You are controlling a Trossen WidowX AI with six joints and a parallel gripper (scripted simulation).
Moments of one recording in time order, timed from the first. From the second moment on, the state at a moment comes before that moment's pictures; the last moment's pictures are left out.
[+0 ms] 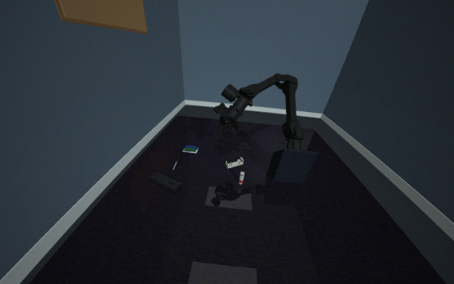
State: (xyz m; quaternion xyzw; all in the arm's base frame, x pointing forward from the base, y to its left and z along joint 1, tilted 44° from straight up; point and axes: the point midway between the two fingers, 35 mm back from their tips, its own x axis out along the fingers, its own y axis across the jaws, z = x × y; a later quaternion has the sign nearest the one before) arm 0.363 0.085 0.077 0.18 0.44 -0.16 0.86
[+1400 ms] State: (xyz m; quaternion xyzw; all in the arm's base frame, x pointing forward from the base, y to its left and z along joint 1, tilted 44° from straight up) arm 0.274 0.058 -0.131 -0.01 0.50 -0.45 0.74
